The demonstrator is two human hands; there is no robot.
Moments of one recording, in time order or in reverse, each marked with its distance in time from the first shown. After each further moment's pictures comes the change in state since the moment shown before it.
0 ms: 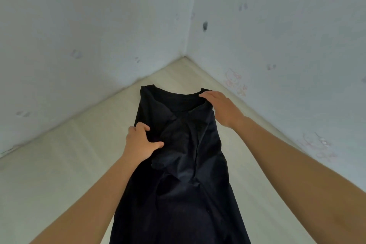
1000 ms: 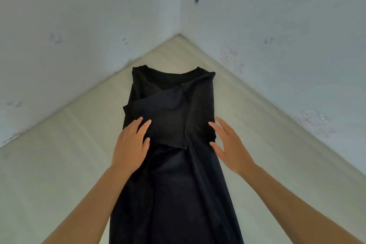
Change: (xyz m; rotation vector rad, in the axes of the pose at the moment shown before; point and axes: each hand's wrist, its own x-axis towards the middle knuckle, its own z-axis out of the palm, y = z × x) left_hand -0.032 -0.043 0.016 0.466 0.083 0.361; right_hand -0.143 -0.006 0.083 0.251 0.044 0.179
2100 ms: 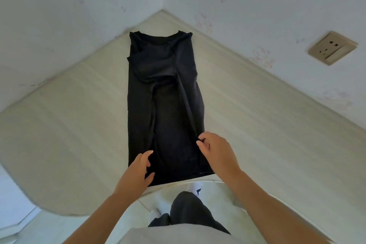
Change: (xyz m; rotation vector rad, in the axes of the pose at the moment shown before) left_hand -0.331 -0.003 0.036 -0.260 -0.292 0.086; right_hand -0.297 -0.122 0.040 0.032 0.131 0.217
